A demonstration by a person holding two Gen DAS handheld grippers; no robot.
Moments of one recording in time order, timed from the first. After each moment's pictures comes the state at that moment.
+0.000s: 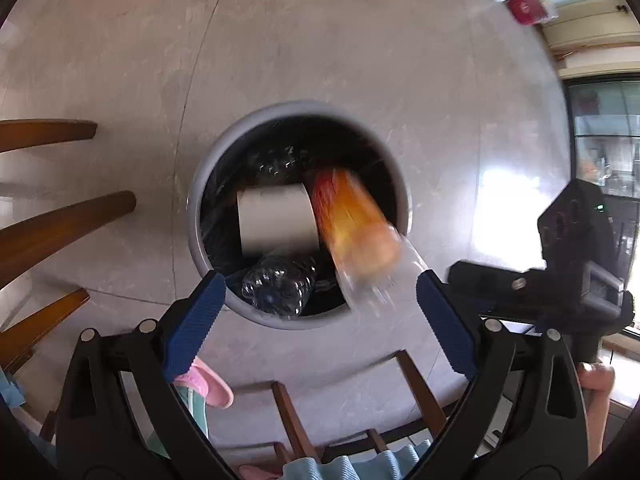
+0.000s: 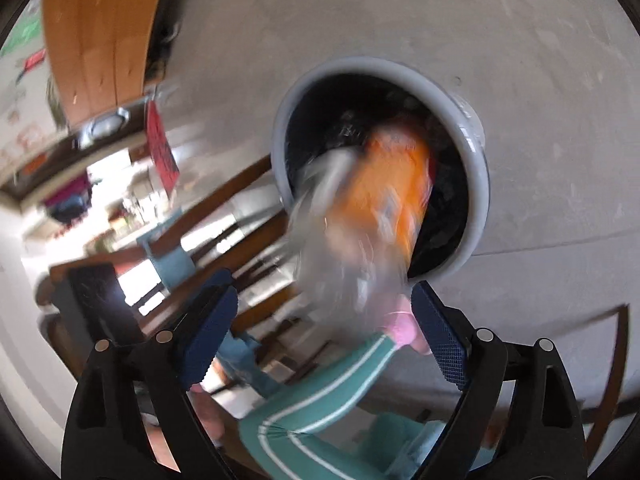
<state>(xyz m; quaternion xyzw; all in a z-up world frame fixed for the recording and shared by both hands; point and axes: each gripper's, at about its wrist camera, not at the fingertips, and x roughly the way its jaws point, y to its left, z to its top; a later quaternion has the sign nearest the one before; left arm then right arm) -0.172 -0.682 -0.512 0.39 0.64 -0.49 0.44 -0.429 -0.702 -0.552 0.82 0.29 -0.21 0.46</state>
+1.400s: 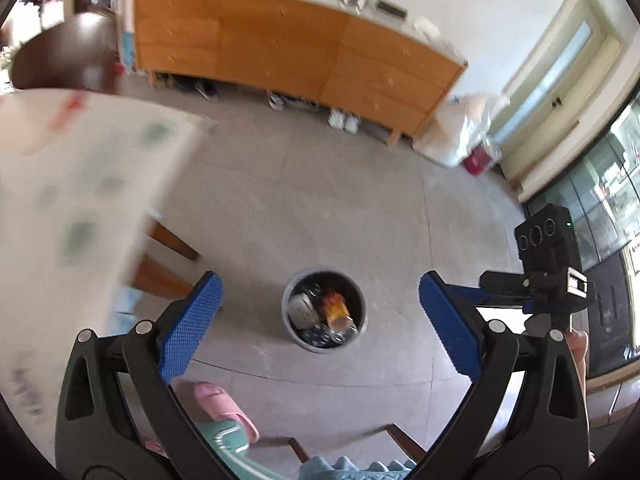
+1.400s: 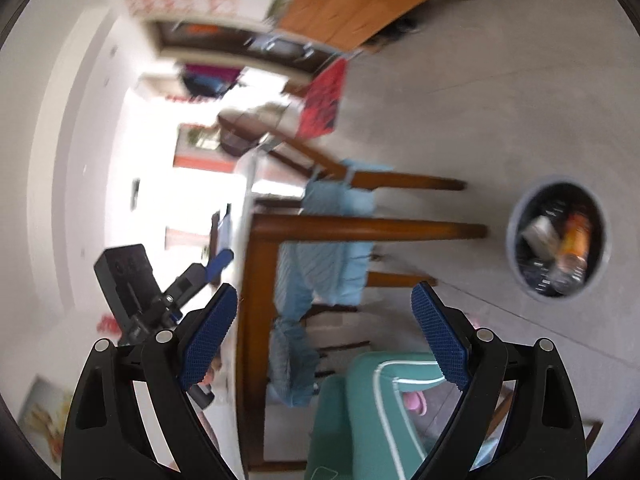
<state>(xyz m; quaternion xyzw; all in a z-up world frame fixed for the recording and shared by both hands) -0.069 -0.501 -0.118 0.19 0.44 -0.58 0.65 -0.326 -0.651 -0.197 0.61 0.25 -0.03 0.75</state>
